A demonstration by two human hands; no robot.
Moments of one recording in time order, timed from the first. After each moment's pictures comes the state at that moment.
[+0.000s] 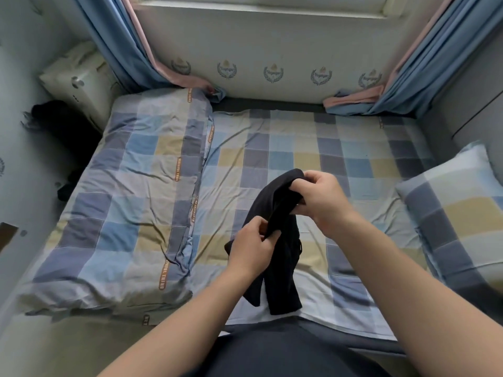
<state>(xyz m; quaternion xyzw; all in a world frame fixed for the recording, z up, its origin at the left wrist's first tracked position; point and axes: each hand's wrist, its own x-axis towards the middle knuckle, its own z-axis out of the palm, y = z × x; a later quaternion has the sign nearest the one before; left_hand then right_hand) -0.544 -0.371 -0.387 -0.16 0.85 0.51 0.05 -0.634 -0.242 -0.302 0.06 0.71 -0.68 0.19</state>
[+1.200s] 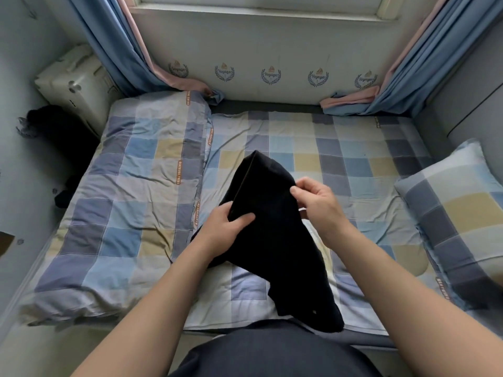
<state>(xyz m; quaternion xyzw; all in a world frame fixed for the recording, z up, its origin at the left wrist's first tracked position) -0.559 -0.475 -0.371 -0.11 0.76 0.63 0.10 -0.613 -0.266 -0.316 0.00 0.73 -0.66 0.17</state>
